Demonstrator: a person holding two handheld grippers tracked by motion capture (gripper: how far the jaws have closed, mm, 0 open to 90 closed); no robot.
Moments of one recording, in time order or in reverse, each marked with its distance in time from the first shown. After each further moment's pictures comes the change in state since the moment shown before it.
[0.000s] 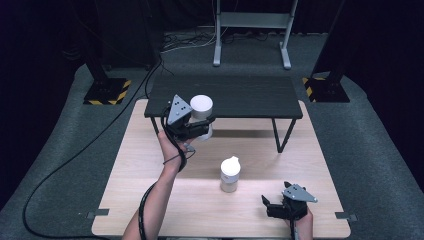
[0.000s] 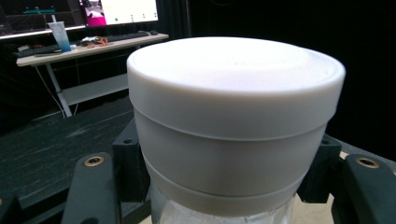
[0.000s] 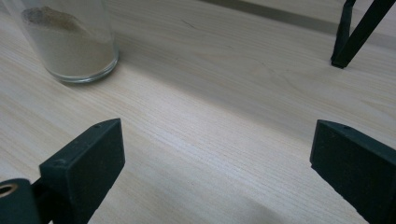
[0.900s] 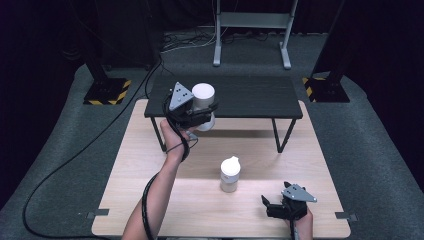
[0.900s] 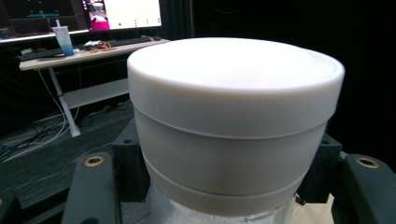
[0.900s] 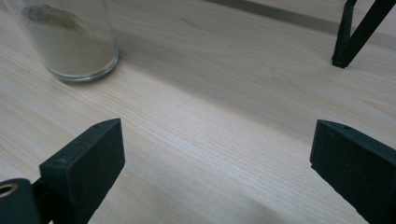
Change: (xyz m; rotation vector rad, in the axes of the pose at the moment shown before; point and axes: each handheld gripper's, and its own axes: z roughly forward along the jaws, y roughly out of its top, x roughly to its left) left arm 0.008 0.021 0.015 -0.015 0.008 -0.018; right arm 0.001 0.001 0.000 0.005 0.000 -0.004
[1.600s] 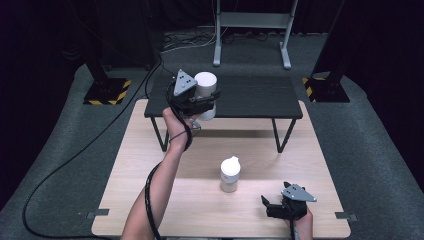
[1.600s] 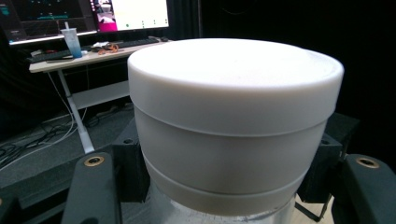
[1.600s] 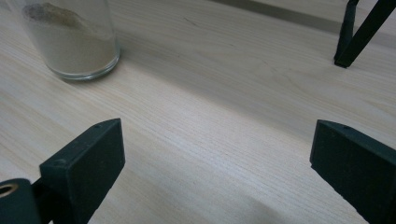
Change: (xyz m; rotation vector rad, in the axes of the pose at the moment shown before) left arm 0.007 0.022 0.021 0.008 0.031 0.000; right arm -0.001 0.001 0.000 0.005 0.005 -0.005
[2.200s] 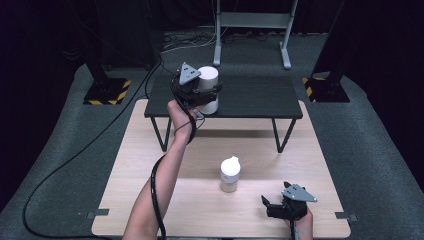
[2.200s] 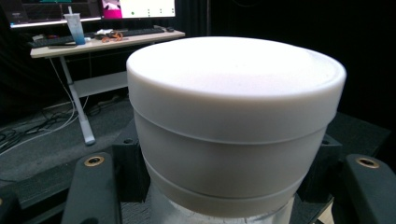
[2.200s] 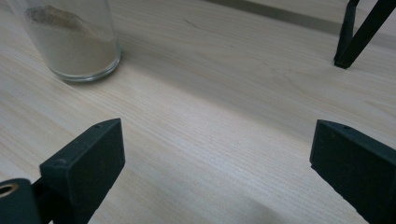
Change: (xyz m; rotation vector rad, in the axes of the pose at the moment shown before) left arm 0.011 0.004 0.030 0.037 0.022 -0.053; right arm -0.001 -0.001 -0.001 -0.007 0.004 0.005
